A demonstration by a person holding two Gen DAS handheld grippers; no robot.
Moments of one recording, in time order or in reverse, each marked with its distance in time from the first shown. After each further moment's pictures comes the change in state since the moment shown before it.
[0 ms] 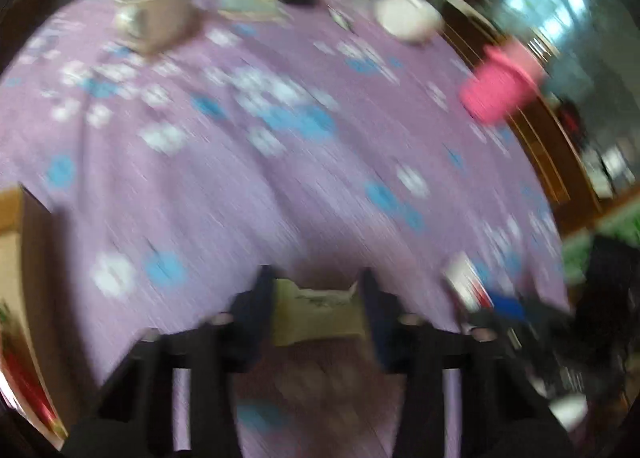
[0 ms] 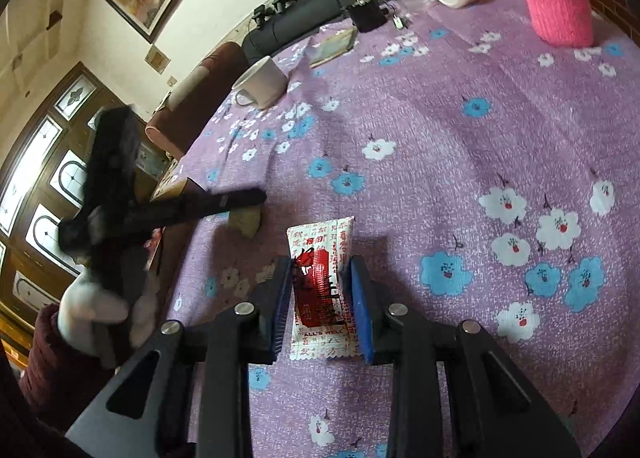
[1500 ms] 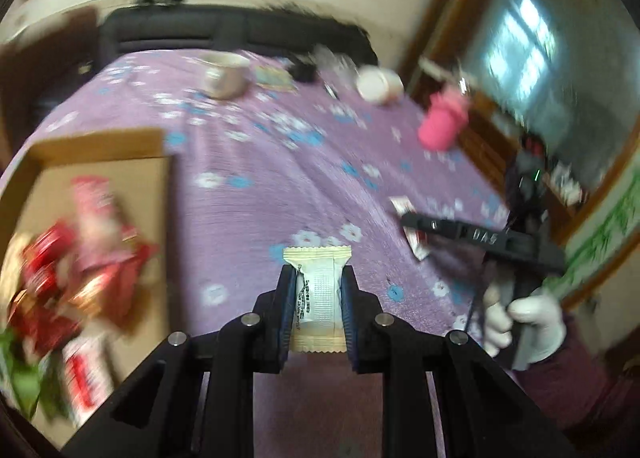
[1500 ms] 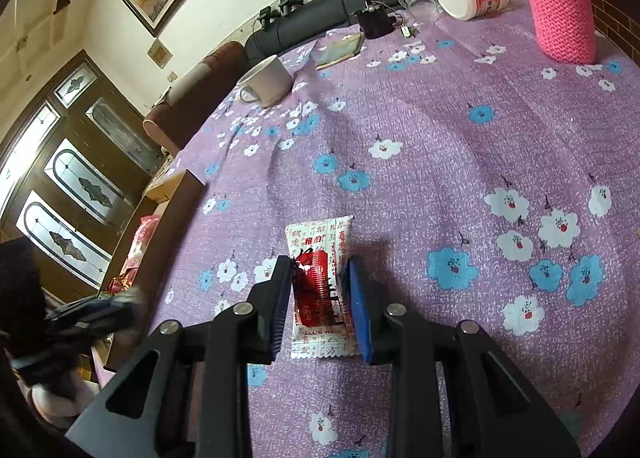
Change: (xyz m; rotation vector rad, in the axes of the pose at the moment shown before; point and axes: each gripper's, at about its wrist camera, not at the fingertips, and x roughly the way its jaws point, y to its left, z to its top) left arm -0.127 0.007 -0.142 -0.040 -0.393 0.027; right arm -0.002 0.011 -0.009 -0.072 -0.047 -0.051
